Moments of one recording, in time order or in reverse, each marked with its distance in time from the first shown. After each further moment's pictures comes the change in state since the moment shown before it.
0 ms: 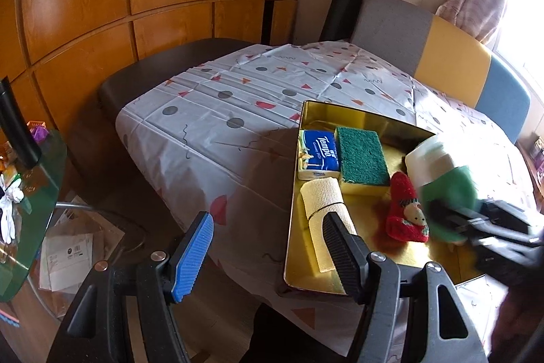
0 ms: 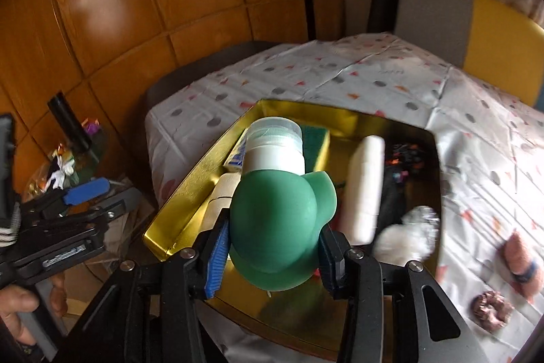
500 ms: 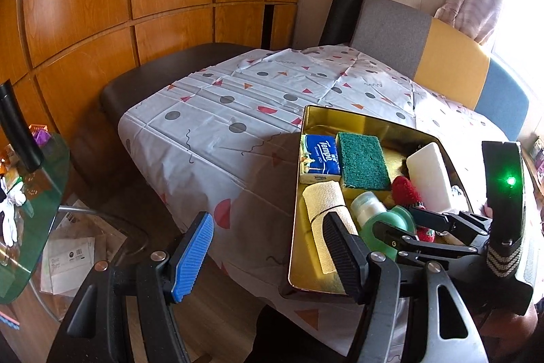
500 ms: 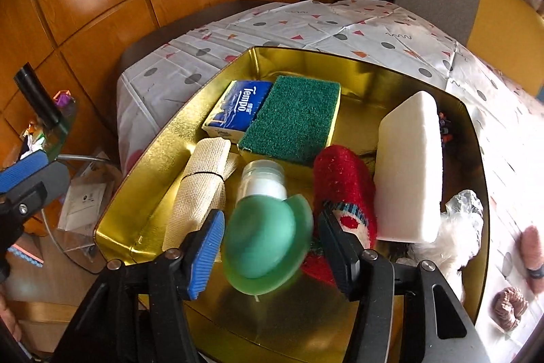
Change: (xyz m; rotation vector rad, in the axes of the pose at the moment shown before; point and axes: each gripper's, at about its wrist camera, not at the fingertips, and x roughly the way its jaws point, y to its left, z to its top) left arm -0.005 0.002 0.000 0.008 -0.019 0.004; right arm 0.056 0.003 -0.011 -0.002 0.118 -0.081
